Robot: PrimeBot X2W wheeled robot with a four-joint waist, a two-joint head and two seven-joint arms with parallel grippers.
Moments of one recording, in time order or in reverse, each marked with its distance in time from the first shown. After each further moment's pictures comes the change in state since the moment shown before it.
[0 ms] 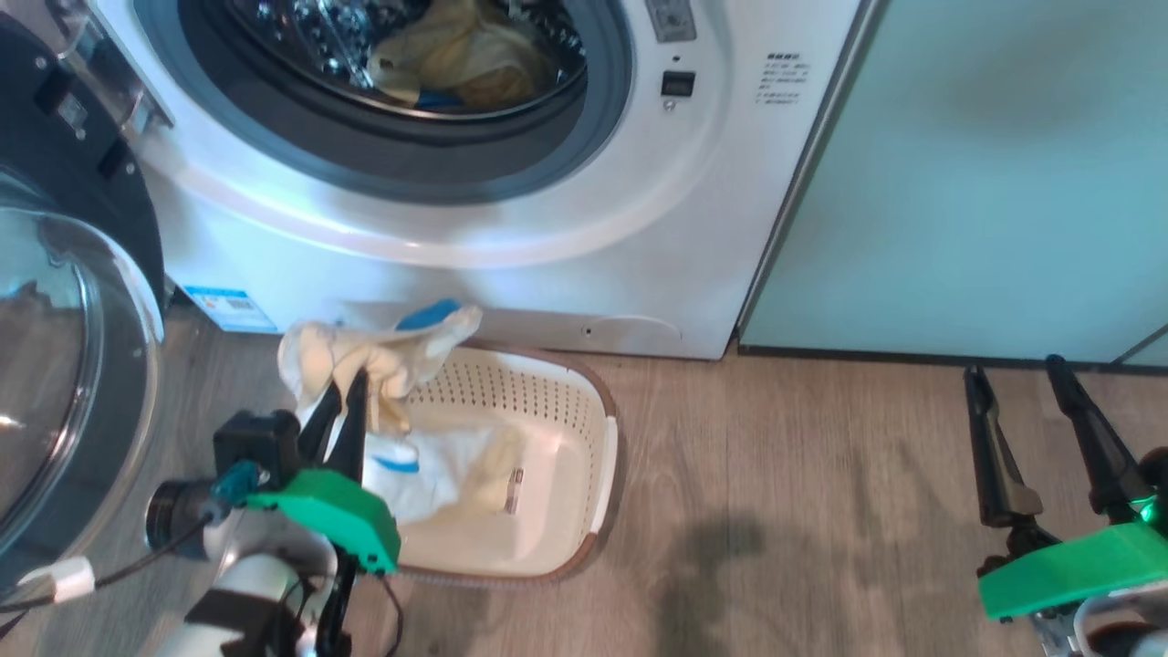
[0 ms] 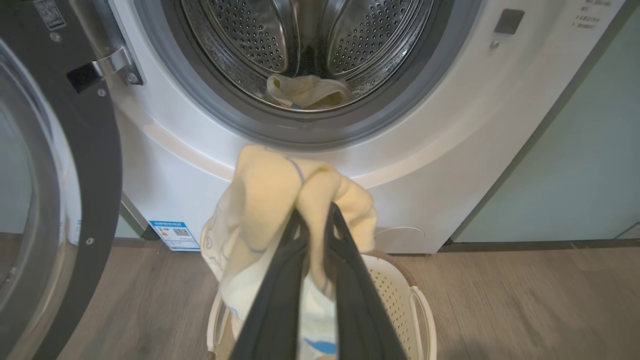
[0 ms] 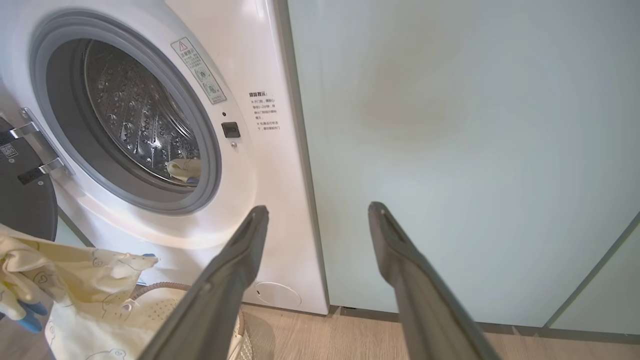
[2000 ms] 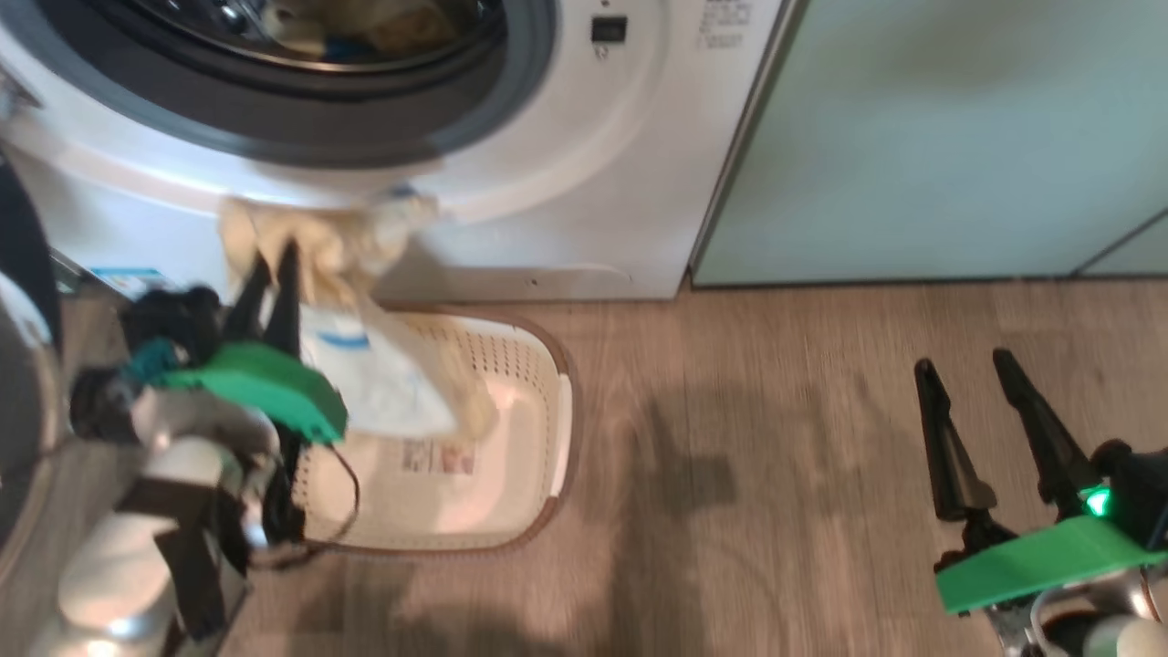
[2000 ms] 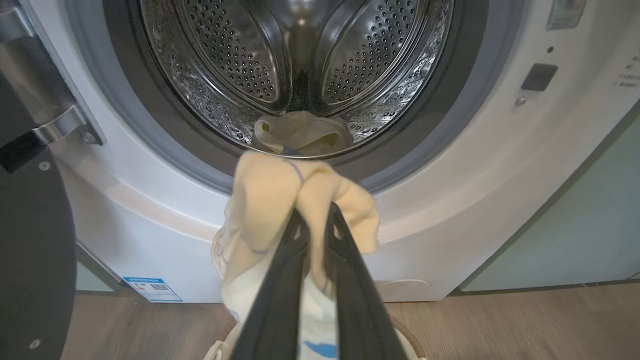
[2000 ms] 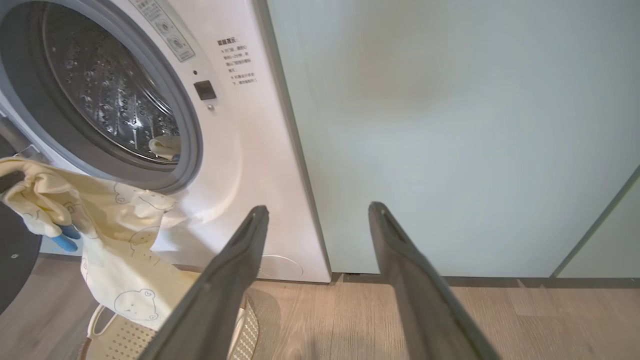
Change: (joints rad) left arm -0.151 0.064 0.061 -0.036 -0.046 0.022 0.055; right arm -0.026 0.010 0.080 0.034 0.040 0.000 -0.033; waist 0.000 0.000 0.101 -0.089
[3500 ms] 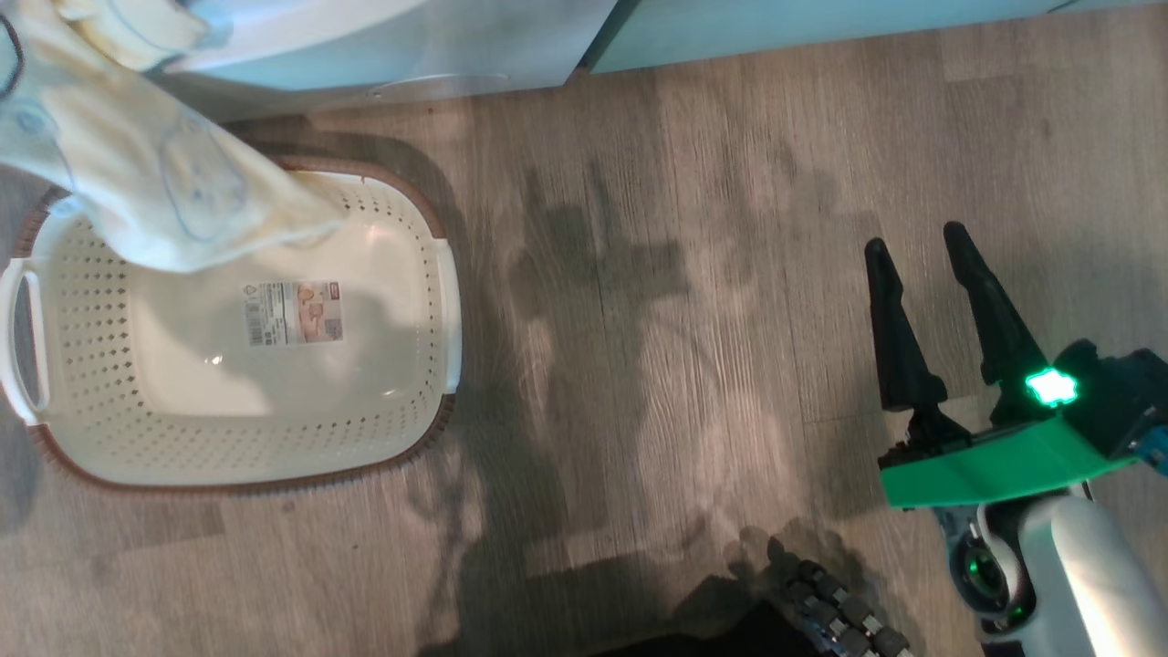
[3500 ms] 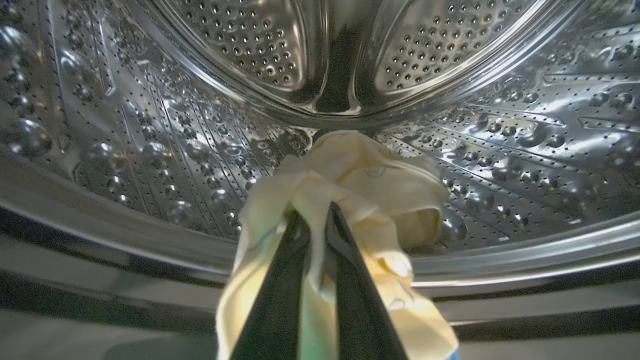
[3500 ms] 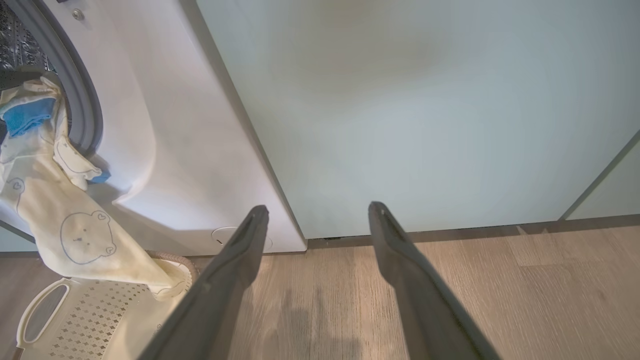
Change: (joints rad) left arm -0.848 0.232 0.054 0.403 -0.046 -0.133 0.352; right arm -0.256 0.027 0.124 0.162 0.066 0.000 -0.195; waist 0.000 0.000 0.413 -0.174
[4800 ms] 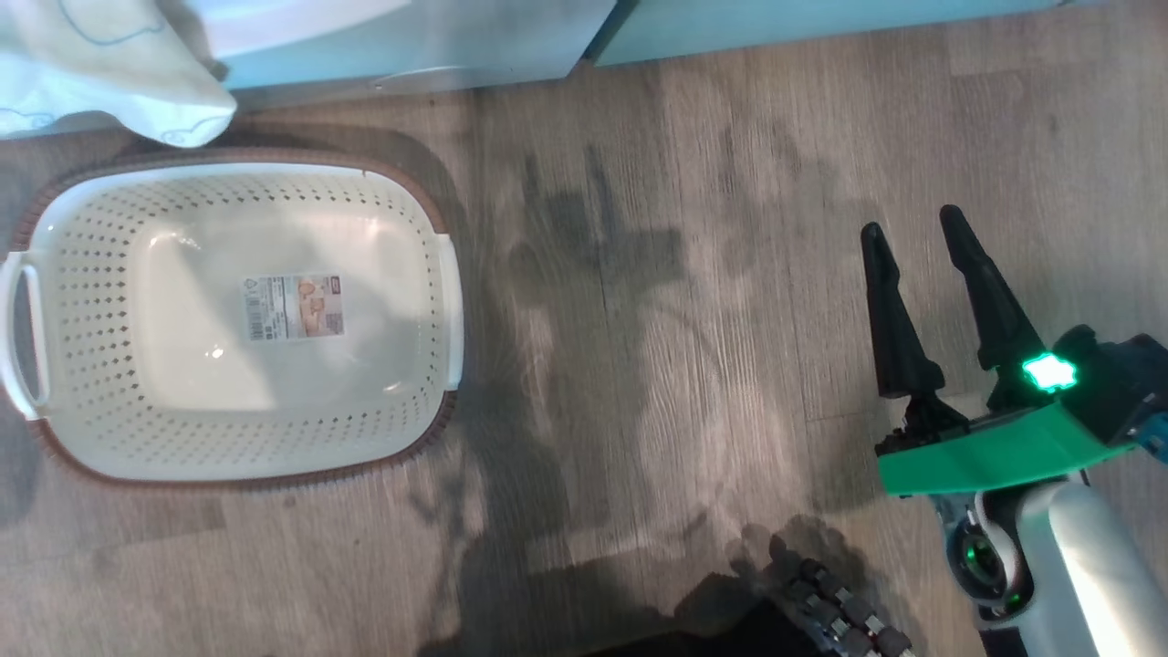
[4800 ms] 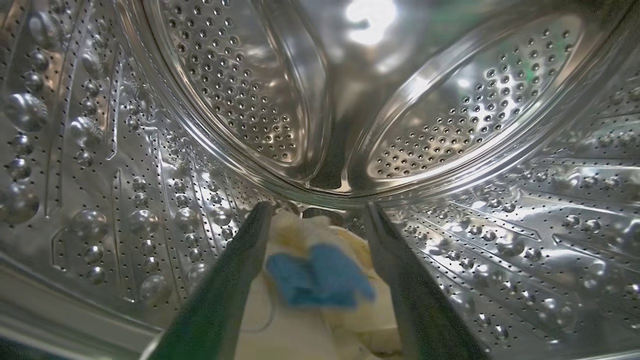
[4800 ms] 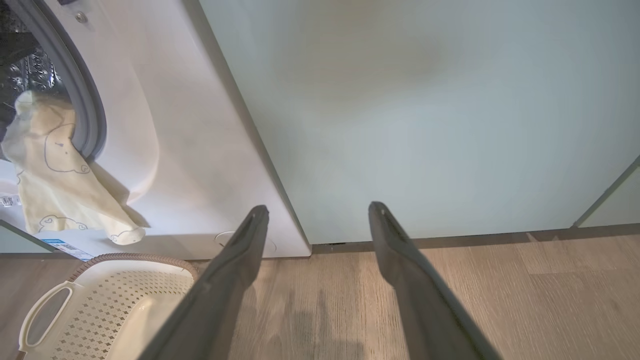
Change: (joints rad) left arm -0.323 -0.115 -0.042 0.427 -0.003 -0.174 -0.294; right arm -0.033 0.000 0.013 0.012 0.005 0.000 -0.007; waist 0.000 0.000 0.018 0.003
